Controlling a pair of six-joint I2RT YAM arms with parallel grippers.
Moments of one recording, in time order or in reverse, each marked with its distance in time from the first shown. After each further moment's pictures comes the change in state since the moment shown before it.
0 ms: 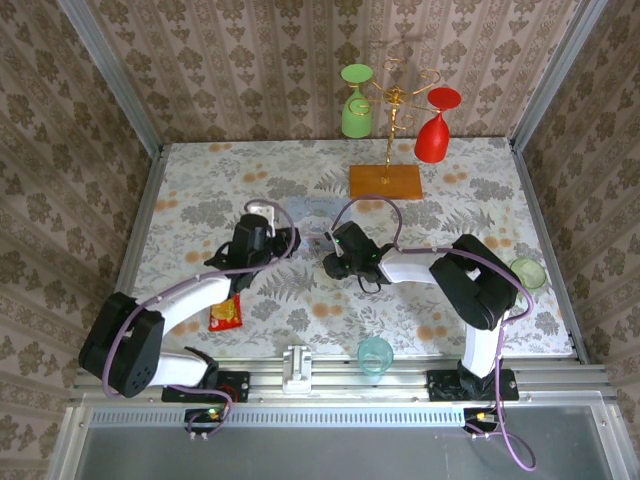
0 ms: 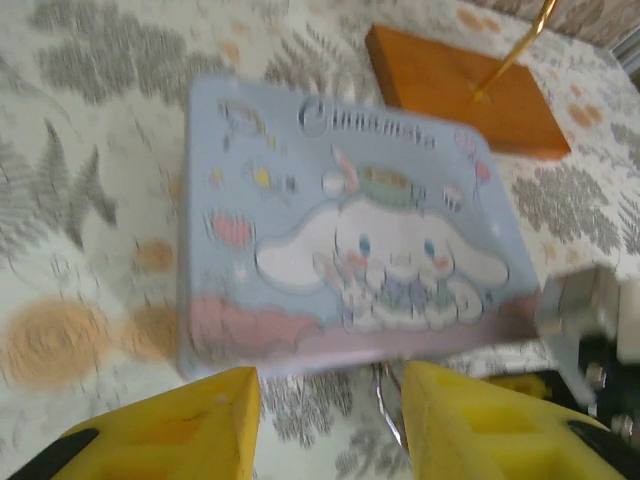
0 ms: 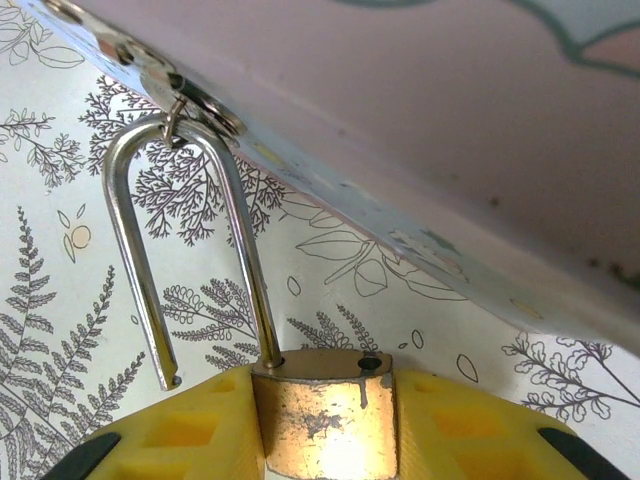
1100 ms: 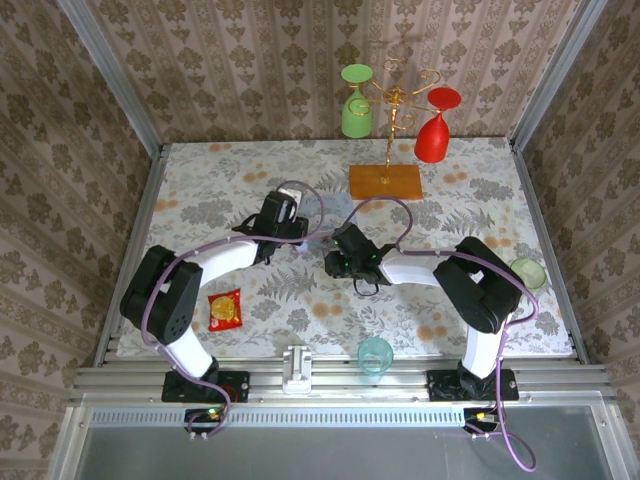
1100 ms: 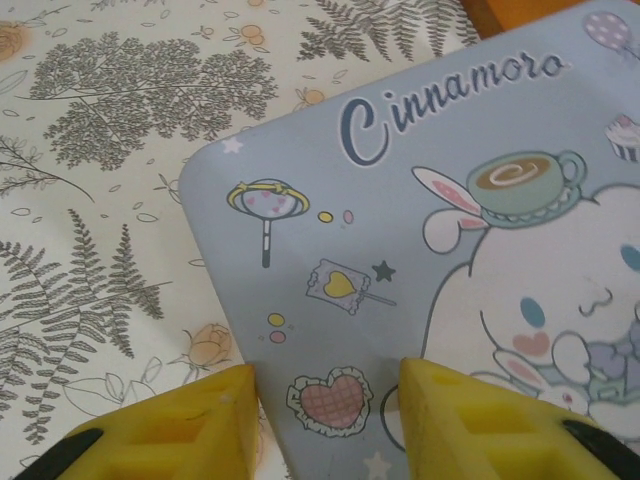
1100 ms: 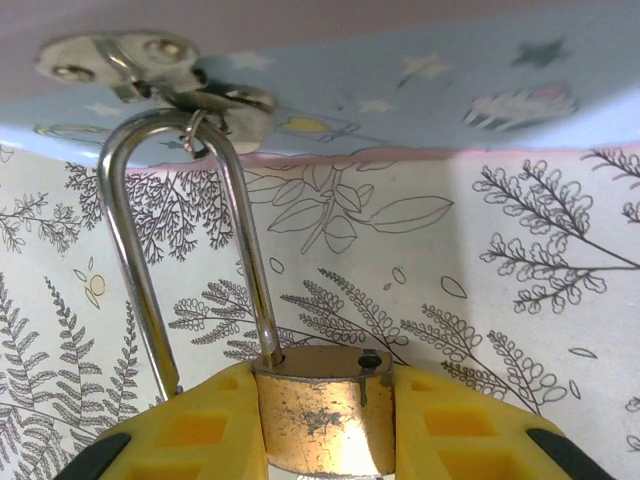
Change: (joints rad) left arm -0.037 0.322 0.269 -0.159 -0.133 0.288; right arm 0.015 -0.031 -0.006 -0.047 0.016 0.388
